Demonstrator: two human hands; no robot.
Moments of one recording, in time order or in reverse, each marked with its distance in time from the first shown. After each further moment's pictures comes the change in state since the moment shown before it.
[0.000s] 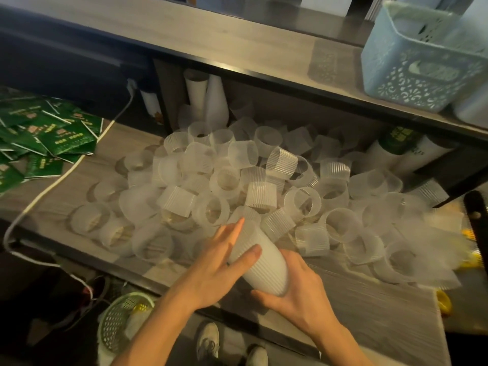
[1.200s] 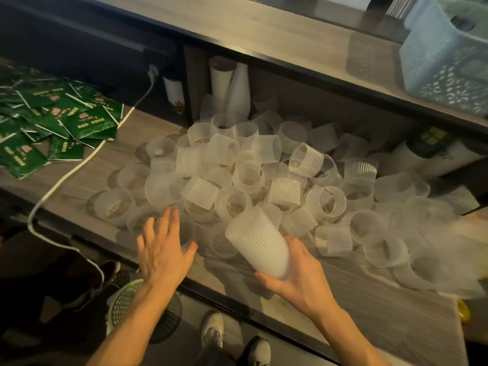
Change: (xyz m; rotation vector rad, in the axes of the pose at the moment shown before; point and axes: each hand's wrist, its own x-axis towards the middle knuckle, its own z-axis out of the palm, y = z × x) left_hand -0.003 -0.130 -0.063 0.978 0.654 -0.334; right_hand 0.028 -0.029 0.023 -0.069 -0.047 0.011
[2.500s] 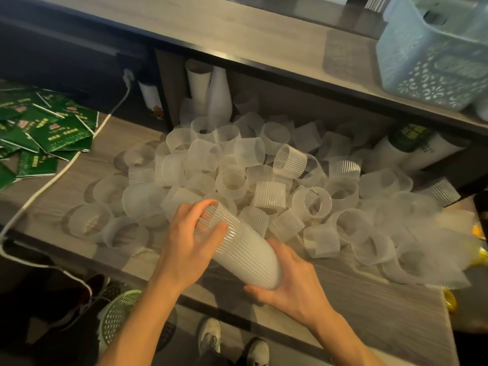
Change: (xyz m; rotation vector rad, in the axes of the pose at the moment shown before) left_hand 0.010 0.068 -0.077 -0.951 -0.196 0.215; right_hand 0.001 0.005 -0.010 -0.002 -0.020 -0.088
